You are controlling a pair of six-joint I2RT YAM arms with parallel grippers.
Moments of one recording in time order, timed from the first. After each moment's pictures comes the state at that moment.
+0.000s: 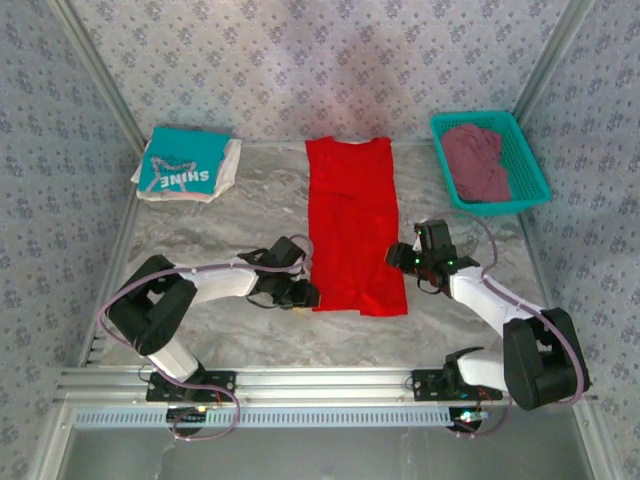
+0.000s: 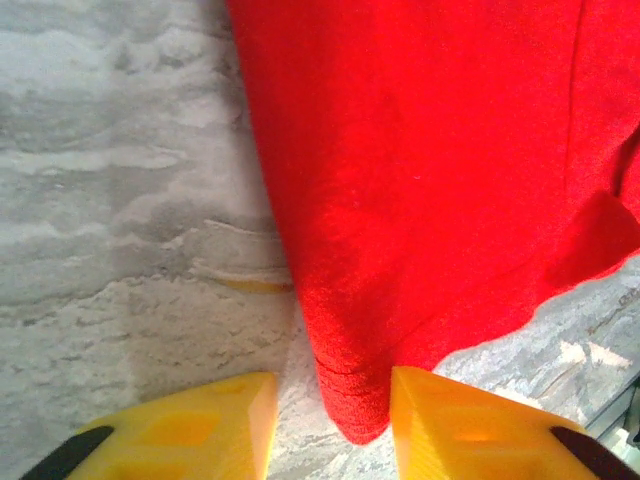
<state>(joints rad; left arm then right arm) -0.77 1.62 0.78 -0.30 0.41 -0.71 0.27 1.24 0.57 -0.20 -0.15 0.56</state>
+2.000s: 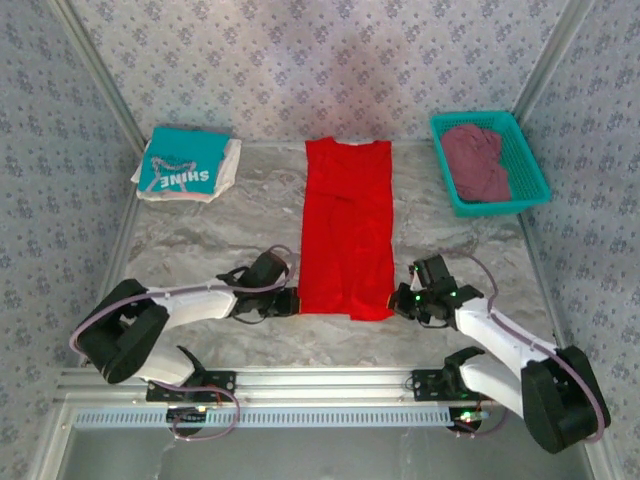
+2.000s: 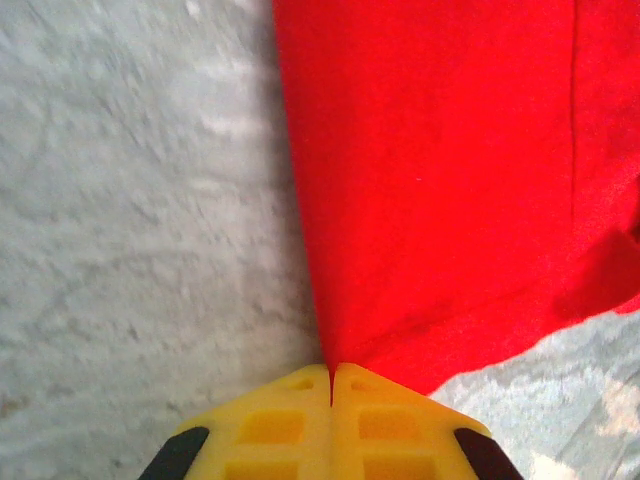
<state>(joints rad) -0.78 1.41 0.54 -0.16 0.27 -0.73 0.40 1.00 0.37 -0.41 -0.33 0.74</state>
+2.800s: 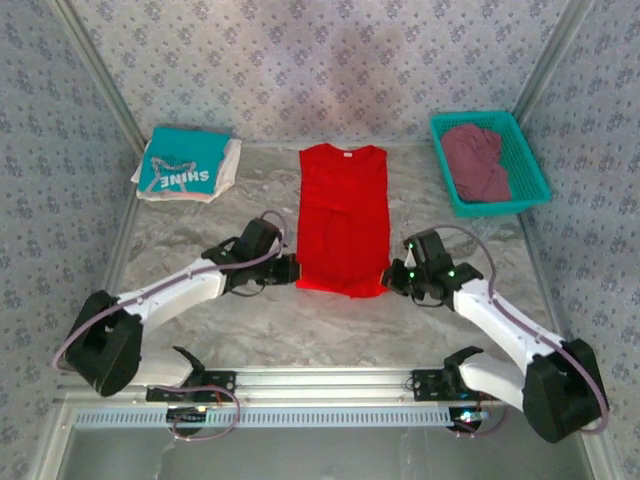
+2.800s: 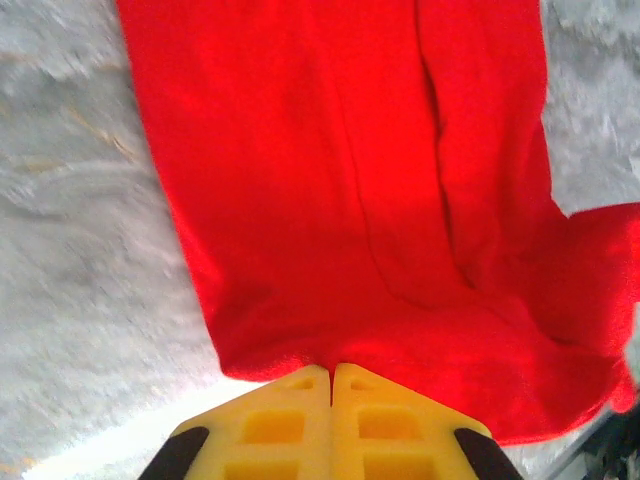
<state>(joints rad) -0.64 1.37 0.82 -0.37 0.28 -0.62 0.40 1.11 0.63 -0.47 -0.28 0.74</state>
